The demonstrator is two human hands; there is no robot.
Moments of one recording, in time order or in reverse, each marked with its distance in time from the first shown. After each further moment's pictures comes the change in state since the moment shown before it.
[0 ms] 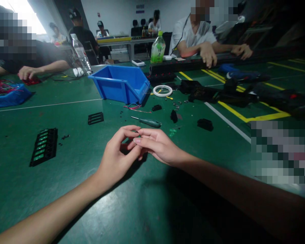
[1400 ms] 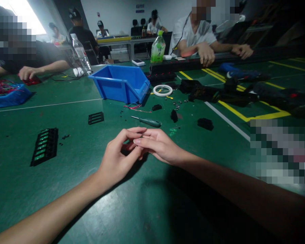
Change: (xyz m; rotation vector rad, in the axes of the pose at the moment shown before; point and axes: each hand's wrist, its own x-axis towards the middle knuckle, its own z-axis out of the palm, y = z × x) left_hand -0.001 0.003 -0.001 0.049 -0.046 0.048; right_hand 0.002 0.001 -0.004 -0.017 -0.049 0.011
